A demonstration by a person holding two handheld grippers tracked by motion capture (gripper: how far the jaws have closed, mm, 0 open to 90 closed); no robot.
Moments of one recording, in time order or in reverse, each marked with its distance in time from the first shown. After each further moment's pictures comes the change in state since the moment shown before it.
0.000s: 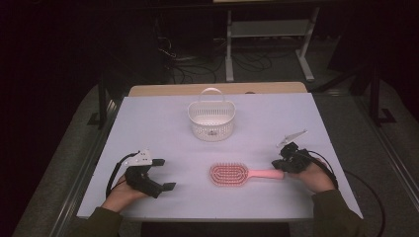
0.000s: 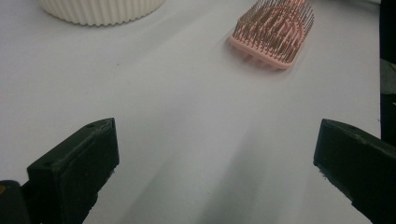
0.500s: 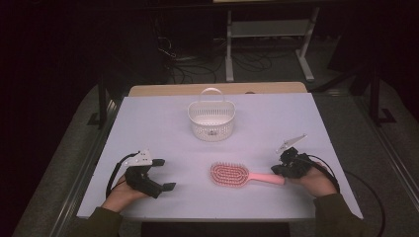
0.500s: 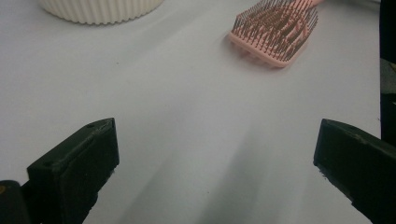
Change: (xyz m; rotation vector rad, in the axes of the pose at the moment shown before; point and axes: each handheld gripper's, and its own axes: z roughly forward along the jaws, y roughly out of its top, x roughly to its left) left arm 0.000 0.000 0.000 0.003 -0.002 0.000; right arm 0.011 -0.007 -0.003 0.016 0.037 -0.035
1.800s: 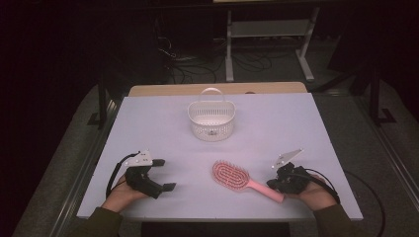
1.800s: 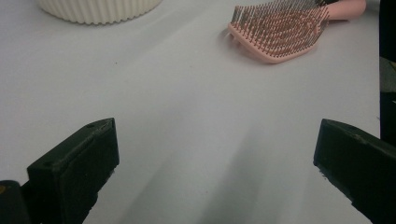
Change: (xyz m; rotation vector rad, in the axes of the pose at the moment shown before) left arm -0.001 0.000 0.000 0.003 0.000 0.003; right arm 0.037 -0.015 -0.004 0.006 0.075 -0.082
